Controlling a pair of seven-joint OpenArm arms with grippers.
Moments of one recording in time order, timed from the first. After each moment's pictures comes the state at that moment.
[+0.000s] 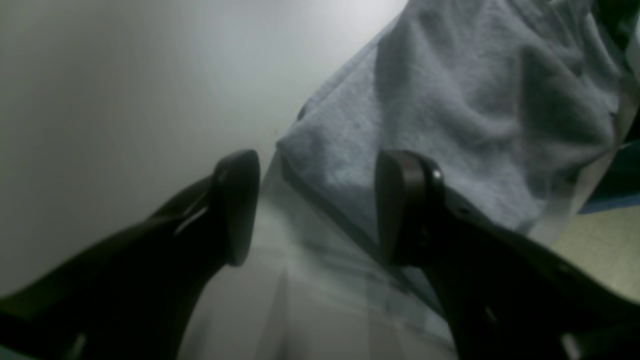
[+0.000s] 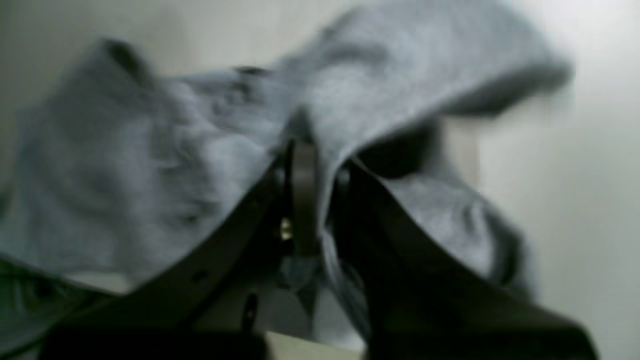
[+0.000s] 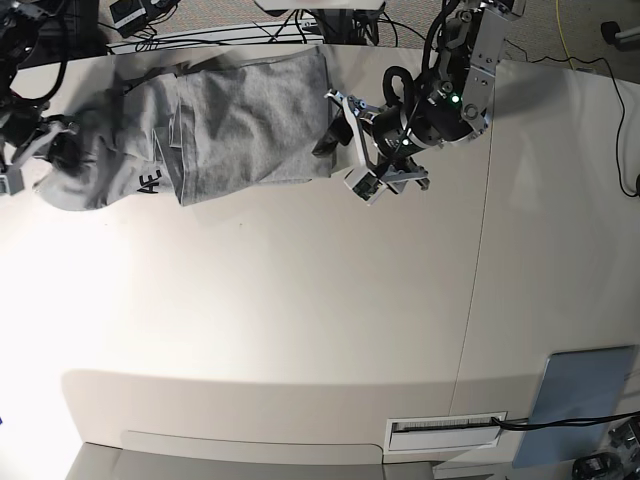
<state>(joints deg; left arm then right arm) 12.6 -7.9 16.0 109.5 -16.6 -23.3 50.6 -17.8 24.8 46.7 102.5 59.1 33.6 -77.3</state>
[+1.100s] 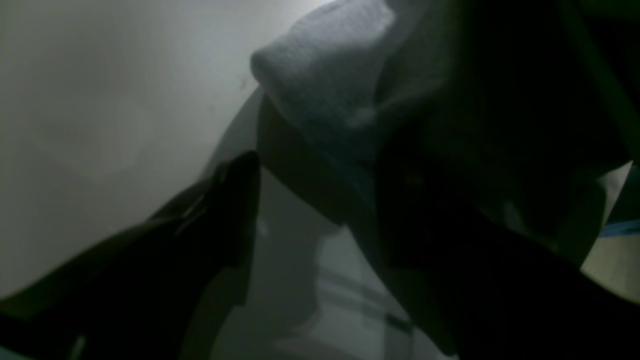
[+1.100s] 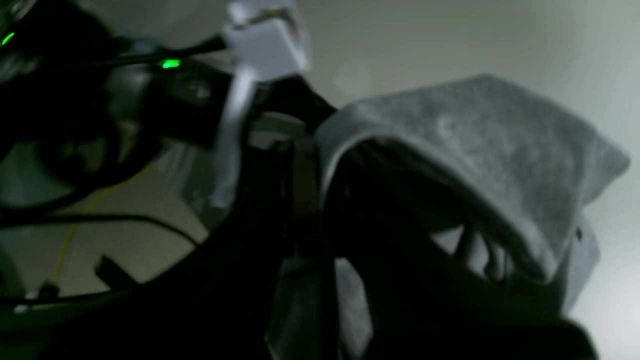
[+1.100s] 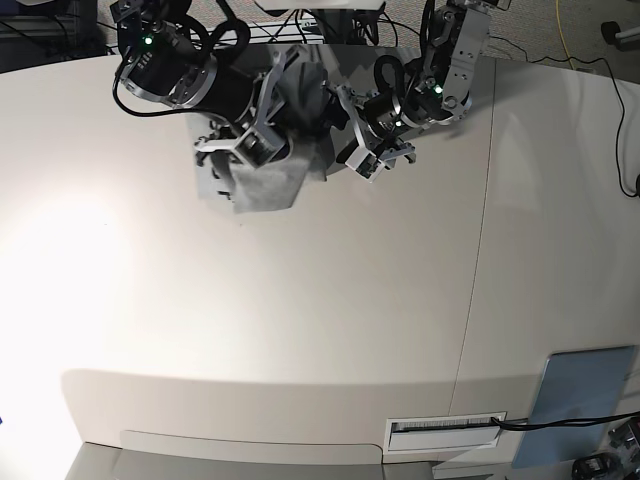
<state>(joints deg) 14.6 -6.1 15.7 91.3 -15.4 -26.4 32.6 -22.9 10.1 -7.2 133.3 27.4 32.7 -63.2</state>
